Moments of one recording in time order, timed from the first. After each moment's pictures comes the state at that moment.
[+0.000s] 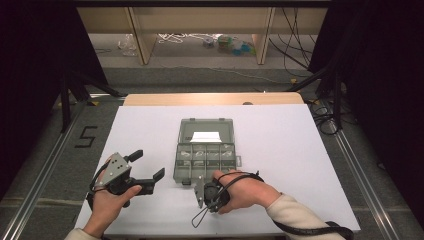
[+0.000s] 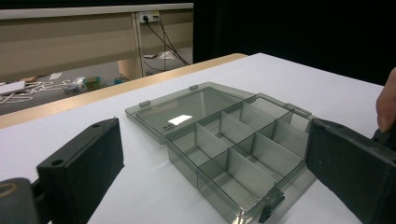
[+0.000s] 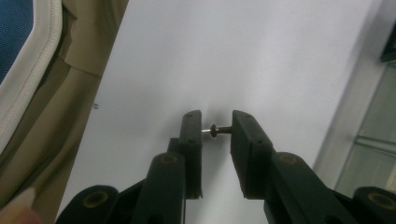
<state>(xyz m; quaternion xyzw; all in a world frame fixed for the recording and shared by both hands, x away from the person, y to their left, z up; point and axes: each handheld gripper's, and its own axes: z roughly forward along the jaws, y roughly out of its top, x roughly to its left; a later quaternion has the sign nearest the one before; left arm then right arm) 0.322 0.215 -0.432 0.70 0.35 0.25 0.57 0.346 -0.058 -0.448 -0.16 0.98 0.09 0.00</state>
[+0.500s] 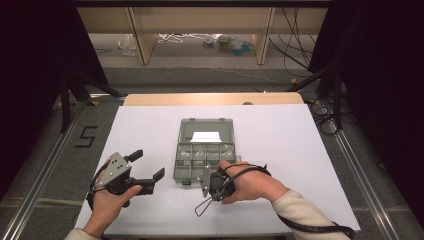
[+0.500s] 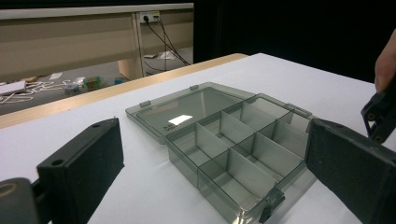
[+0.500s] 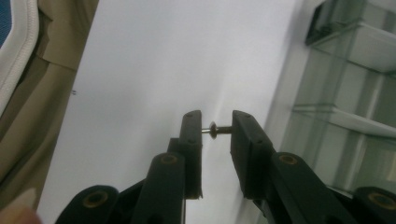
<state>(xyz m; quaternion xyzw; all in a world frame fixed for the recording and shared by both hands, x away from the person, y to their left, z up) 0.322 0.215 -0.432 0.70 0.35 0.25 0.57 0.358 -0.072 -0.424 -0.12 0.98 0.12 0.04</state>
